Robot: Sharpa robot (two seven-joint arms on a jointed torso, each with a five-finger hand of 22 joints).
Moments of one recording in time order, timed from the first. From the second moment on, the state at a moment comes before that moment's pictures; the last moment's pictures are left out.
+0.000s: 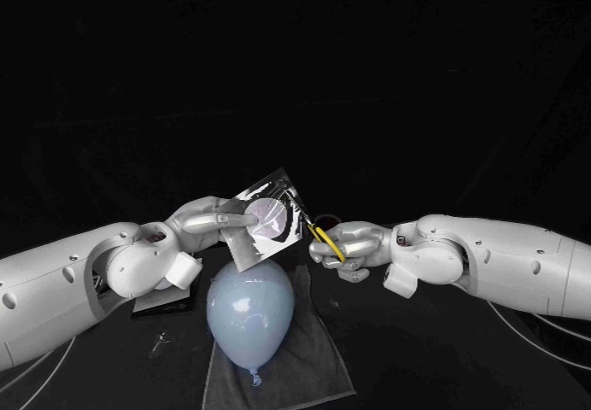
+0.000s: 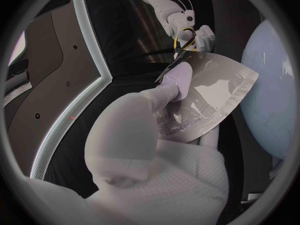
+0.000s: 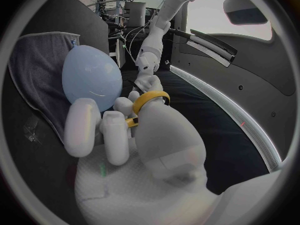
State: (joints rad) left arm 1.30 -0.72 -0.01 1.35 -0.13 0.14 0.12; left_hand 1.34 -0.07 0.74 -0.06 0.05 0.91 0.17 0.50 0.21 1.24 0.11 0.06 0.07 1.23 0.06 0.15 0.33 0.17 1.25 0.14 0.11 0.07; right arm 1.28 -0.90 -0.09 1.45 -0.28 0.35 0.04; right_hand 1.37 0.20 -0.43 0.26 0.05 0.73 0.05 0.97 0.80 1.01 0.10 1.16 1.24 1.47 -0.08 1.52 1.31 0.08 1.45 0.02 1.27 1.29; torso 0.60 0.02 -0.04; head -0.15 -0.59
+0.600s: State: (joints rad) left arm 1.30 -0.72 -0.01 1.35 -0.13 0.15 0.12; left_hand 1.33 -0.07 0.74 -0.06 0.05 0.91 0.17 0.50 0.21 1.24 0.11 0.06 0.07 1.23 0.06 0.15 0.34 0.17 1.25 0.14 0.11 0.07; right arm 1.28 -0.89 -0.09 1.45 -0.32 0.36 0.04; right_hand 1.39 0.28 -0.43 0.26 0.05 0.77 0.08 1.16 1.00 1.02 0.09 1.17 1.24 1.47 -0.09 1.54 1.31 0.08 1.46 0.00 1.32 1.31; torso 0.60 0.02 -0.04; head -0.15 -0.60
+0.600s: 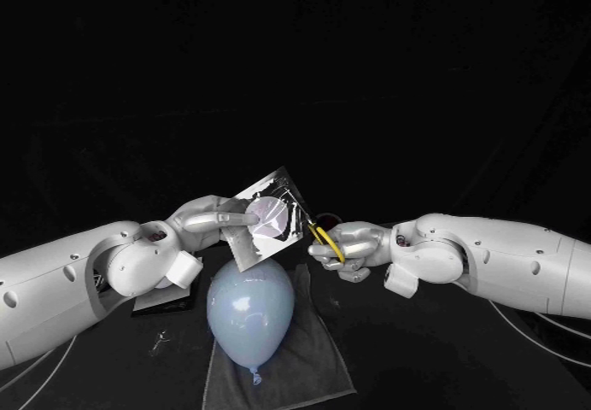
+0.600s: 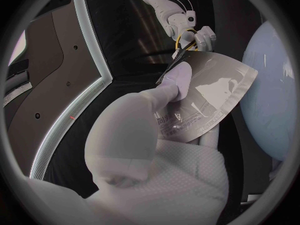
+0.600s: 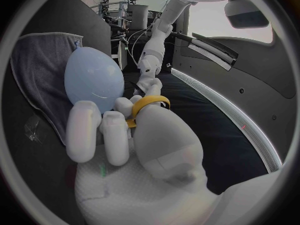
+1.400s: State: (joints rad) left arm 1.30 -0.72 -0.02 1.34 -0.13 0.15 0.12; left_hand 1.34 -0.07 0.74 -0.06 0.05 0.91 0.17 0.50 0.22 1.24 0.11 0.06 0.07 1.23 0.06 0.15 0.34 0.17 1.25 0.14 0.11 0.07; right arm 1.29 -0.90 -0.09 1.46 -0.31 0.32 0.06; right_hand 1.37 0.15 -0.44 0.25 0.05 0.61 0.15 0.70 0.85 0.96 0.07 0.60 0.63 1.47 -0.01 1.49 1.31 0.08 1.38 0.08 1.17 1.22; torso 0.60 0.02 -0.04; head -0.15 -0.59
